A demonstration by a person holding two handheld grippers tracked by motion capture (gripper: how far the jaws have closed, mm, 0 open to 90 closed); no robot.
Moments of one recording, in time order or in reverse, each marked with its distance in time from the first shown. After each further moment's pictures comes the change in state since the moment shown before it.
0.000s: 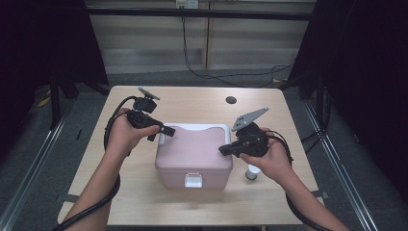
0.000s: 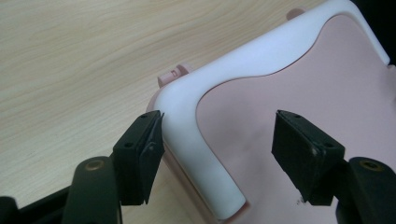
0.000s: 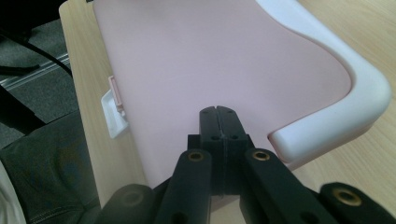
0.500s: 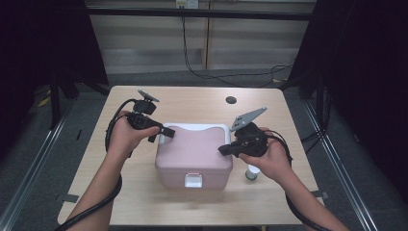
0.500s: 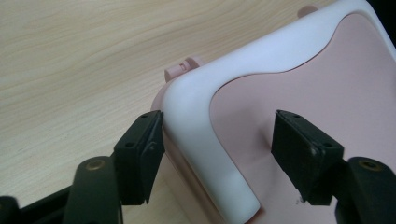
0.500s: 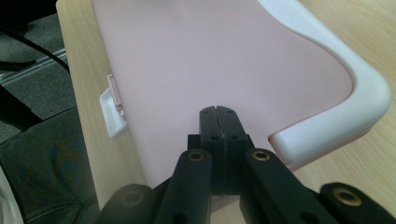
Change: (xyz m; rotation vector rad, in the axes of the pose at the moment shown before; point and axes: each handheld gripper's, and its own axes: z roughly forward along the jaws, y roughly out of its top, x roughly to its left) left arm 0.008 -0.004 0.006 0.001 -0.016 -0.034; right arm 0.001 0.003 0.001 0.014 -0.009 -0.012
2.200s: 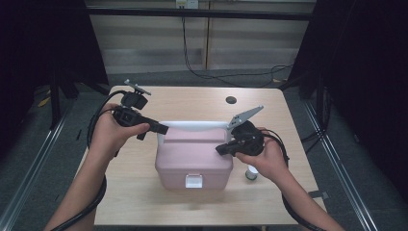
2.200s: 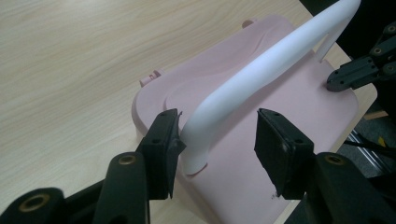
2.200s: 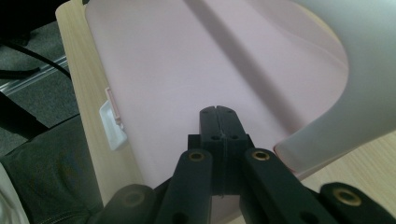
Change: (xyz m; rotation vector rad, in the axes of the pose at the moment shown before) left arm -0.029 0.000 -0.054 -0.029 -0.013 0.091; right arm 0.001 0.005 0.005 0.009 0.009 0.052
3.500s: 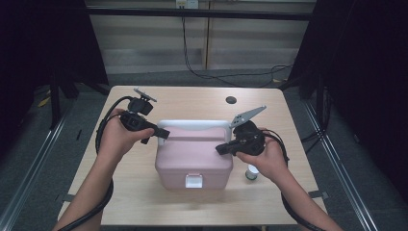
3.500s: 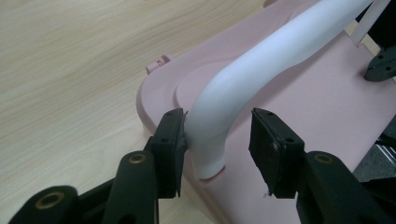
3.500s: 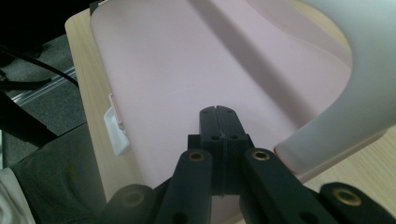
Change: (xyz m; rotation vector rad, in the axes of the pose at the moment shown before) left arm 0.004 -0.005 0.025 0.034 0.041 0.001; right arm -0.004 -0.004 0.000 -0.033 0.029 0.034
